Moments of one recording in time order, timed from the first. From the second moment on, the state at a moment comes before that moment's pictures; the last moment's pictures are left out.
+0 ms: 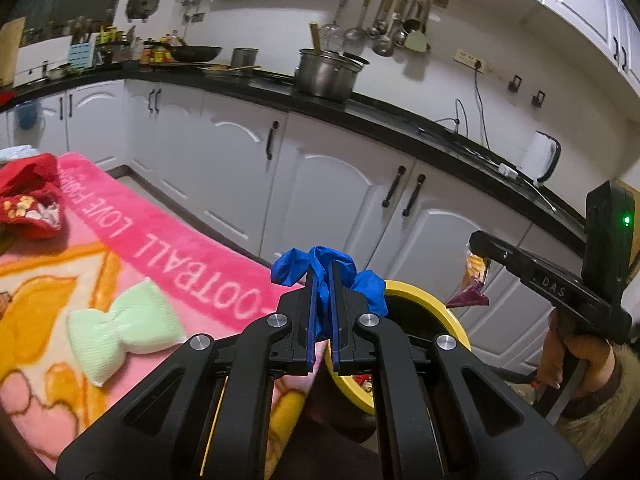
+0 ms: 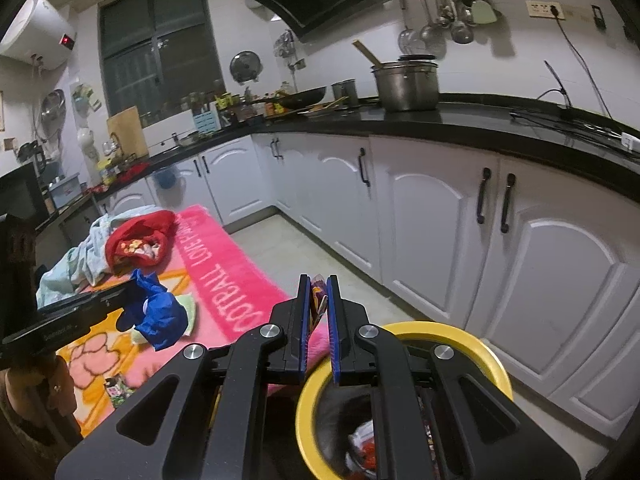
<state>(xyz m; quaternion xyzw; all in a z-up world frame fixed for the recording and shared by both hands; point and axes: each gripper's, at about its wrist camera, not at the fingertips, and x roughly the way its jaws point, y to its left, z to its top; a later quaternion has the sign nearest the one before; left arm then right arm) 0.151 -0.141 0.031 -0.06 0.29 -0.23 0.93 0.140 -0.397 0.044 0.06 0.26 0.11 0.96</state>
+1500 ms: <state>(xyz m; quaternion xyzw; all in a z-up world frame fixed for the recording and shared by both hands) 0.170 -0.272 -0.050 0.01 0.38 -0.30 0.87 0.128 -0.494 -0.023 0.04 0.29 0.01 0.96</state>
